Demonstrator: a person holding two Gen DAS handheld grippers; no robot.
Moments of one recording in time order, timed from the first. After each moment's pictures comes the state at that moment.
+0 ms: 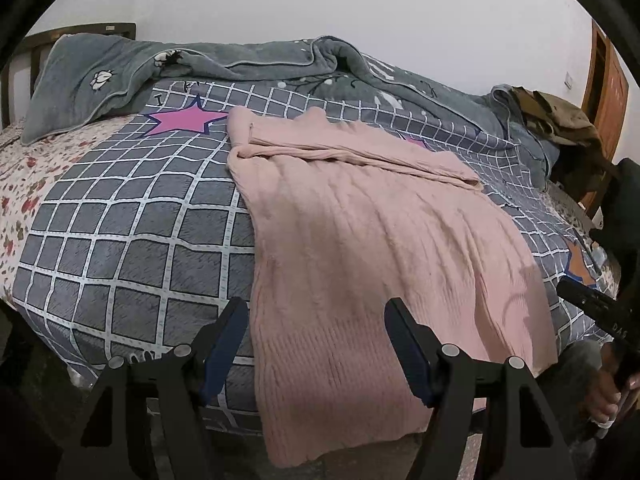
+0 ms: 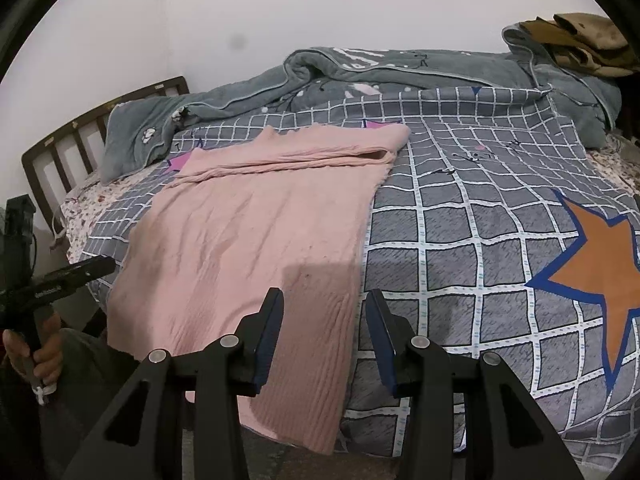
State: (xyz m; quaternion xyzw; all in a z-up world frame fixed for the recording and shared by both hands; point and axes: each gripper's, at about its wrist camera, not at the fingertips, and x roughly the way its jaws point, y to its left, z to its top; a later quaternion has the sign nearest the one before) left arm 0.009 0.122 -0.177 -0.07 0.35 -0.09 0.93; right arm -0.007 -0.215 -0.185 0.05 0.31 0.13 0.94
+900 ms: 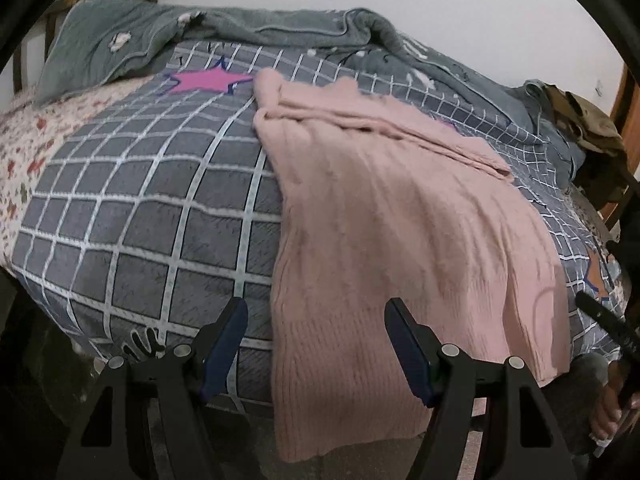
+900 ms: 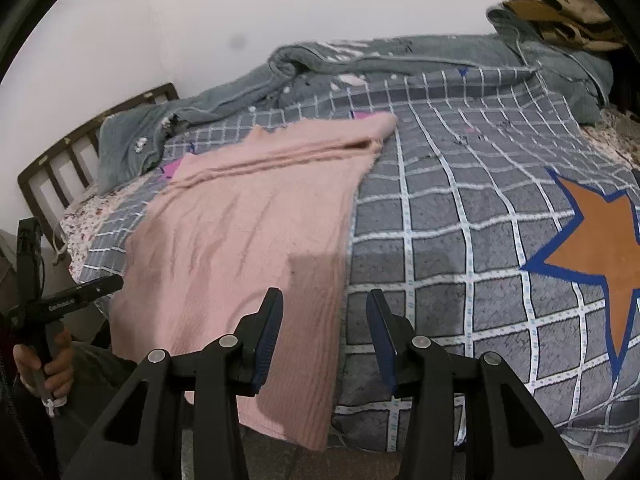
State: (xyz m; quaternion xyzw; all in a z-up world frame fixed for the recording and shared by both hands) left arm 0.026 0.133 -0.195 -0.10 0.41 -0.05 0.91; right arm 0.003 -0.224 -0.192 0.08 0.34 0.12 0.93
